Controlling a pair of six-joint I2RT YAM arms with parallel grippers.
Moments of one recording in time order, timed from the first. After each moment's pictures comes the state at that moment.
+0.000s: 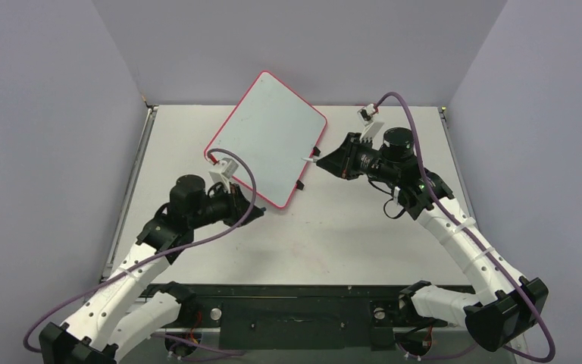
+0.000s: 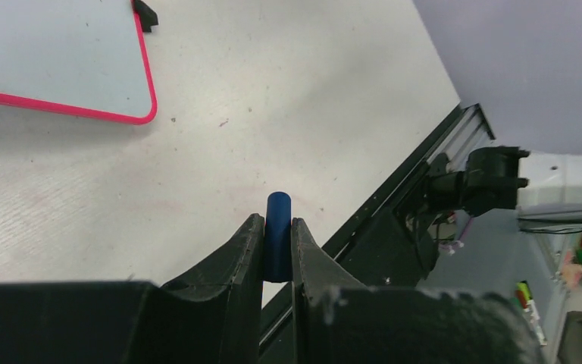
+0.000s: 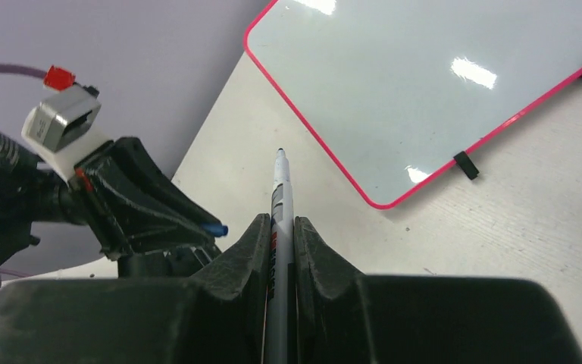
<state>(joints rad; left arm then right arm) -0.43 0.84 0.74 -0.31 0.50 -0.51 0.46 1.15 1.14 -0.29 -0.46 0.55</state>
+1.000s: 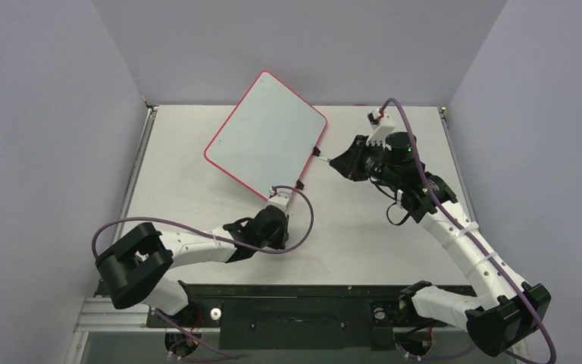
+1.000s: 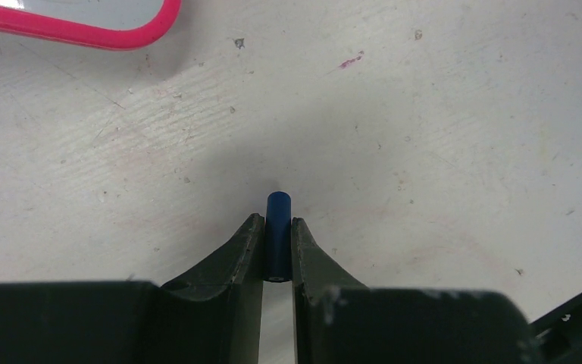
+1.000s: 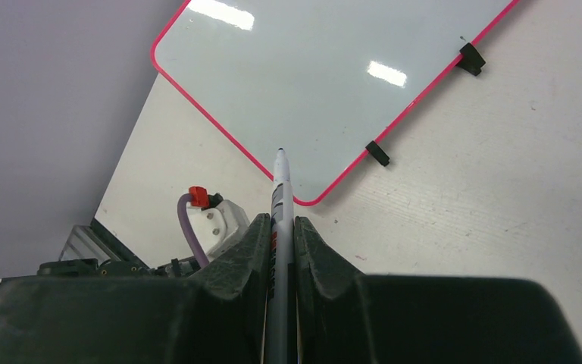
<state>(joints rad) -0.96 1.44 0.62 0.06 -0.23 -0.54 0.45 1.12 1.12 -0.37 -0.26 0.48</state>
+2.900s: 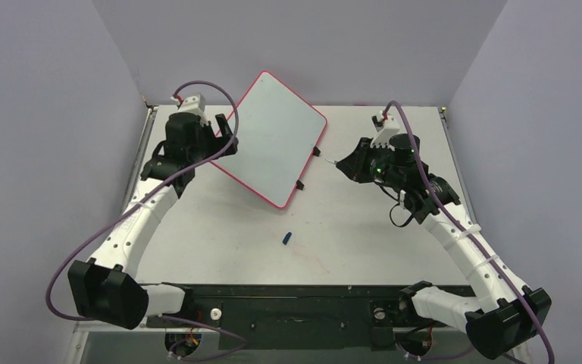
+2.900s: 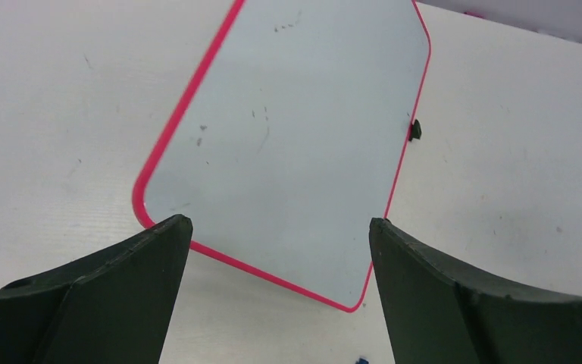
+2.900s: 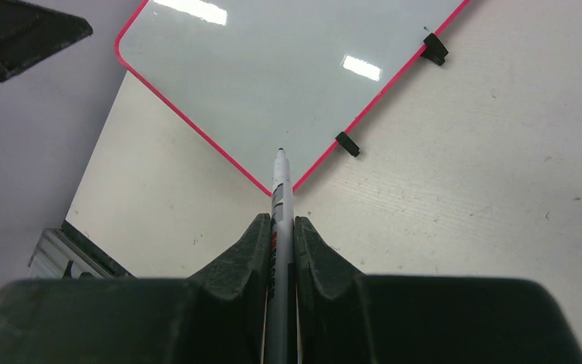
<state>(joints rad) -0.30 1.26 1.18 -0.37 -0.07 -0.41 0.41 1.11 1.11 -0.41 -0.24 0.43</state>
